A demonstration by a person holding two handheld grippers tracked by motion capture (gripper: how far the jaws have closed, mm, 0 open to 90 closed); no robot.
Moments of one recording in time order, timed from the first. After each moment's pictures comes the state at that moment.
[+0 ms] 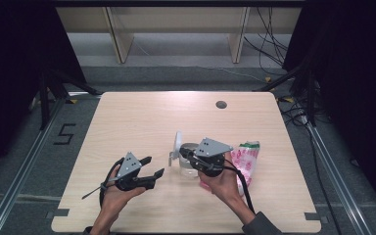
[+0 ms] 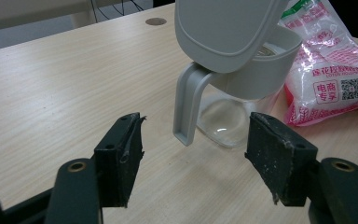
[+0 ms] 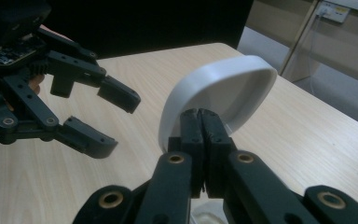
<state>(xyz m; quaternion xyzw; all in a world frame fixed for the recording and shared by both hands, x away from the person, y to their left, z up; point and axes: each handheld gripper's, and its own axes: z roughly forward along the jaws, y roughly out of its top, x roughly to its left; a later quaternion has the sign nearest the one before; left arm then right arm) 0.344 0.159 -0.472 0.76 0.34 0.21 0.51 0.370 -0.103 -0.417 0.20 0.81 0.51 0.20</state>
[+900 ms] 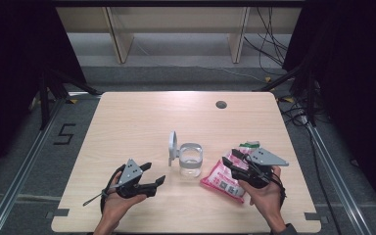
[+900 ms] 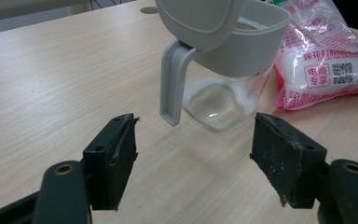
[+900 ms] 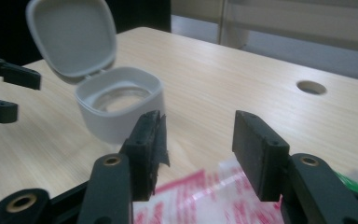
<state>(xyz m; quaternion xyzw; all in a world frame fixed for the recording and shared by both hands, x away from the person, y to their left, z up) 0.330 0.154 -0.483 0.77 0.34 0.20 0.50 0.342 -0.220 -0.437 0.37 0.74 0.51 0.23</state>
